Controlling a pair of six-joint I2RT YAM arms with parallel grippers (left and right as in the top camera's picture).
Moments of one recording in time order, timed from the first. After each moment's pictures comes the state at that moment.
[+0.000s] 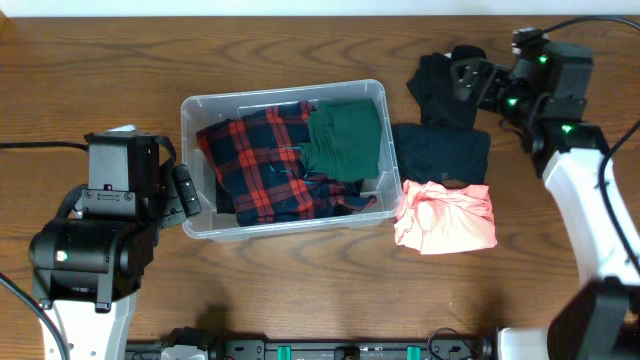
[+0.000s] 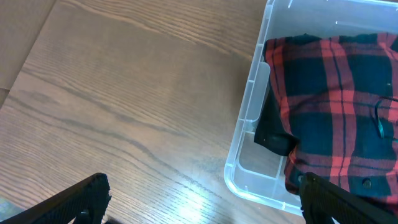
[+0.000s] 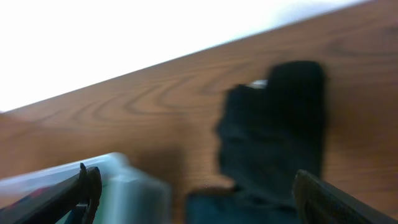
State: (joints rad) left arm -0.09 1.06 1.39 -1.36 -0.35 -0.33; right arm -0.07 1.57 1.20 -0.24 -0.35 0.36
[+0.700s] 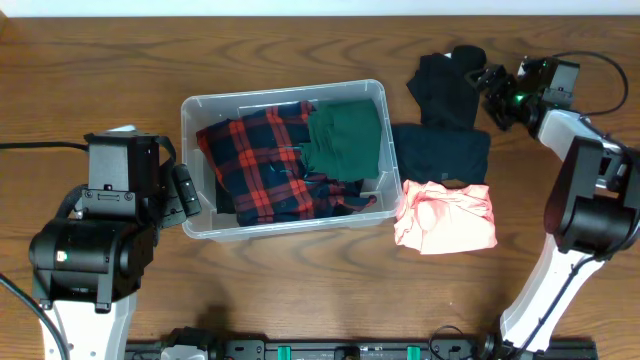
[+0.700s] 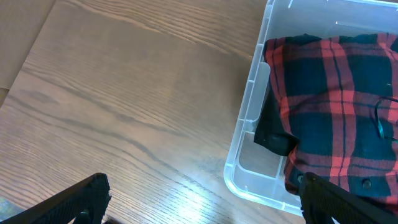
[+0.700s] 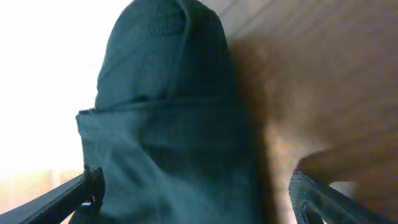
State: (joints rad) left arm -0.09 1.06 1.39 -1.36 -0.35 -0.33; right arm -0.24 2.22 1.42 -0.02 -0.64 0.71
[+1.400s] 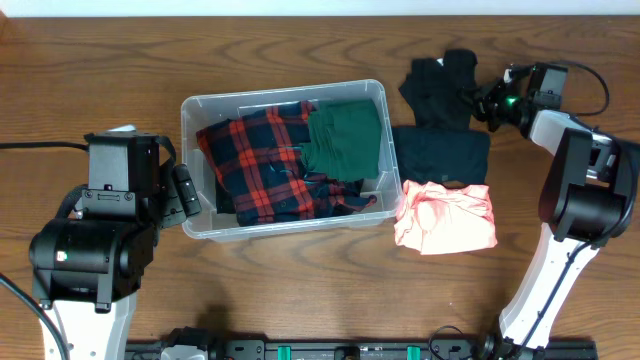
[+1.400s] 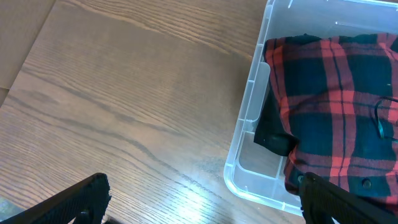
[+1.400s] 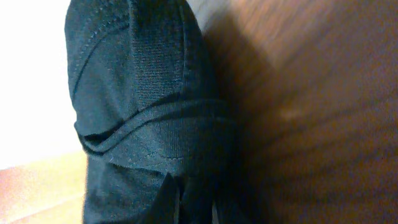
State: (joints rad) left arm -0.09 1.06 1.39 -1.36 -0.35 -0.33; right arm -0.24 2.31 1.45 -0.01 -0.81 0.81
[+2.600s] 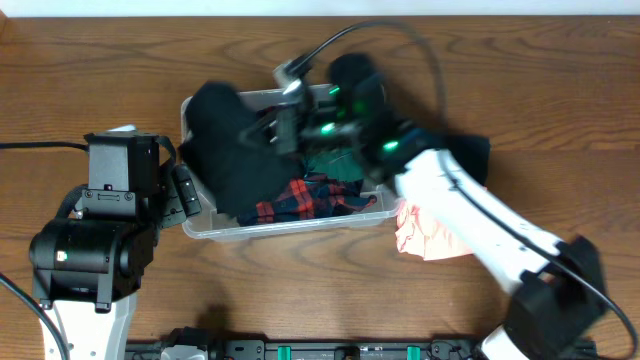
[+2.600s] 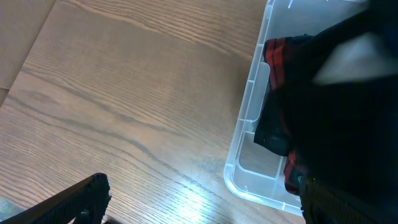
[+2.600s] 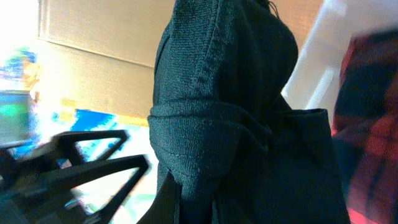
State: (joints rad) left arm -0.09 1.06 1.39 -1.36 -0.35 -0.33; right arm 0.71 1.77 1.42 -0.05 -0.80 0.95
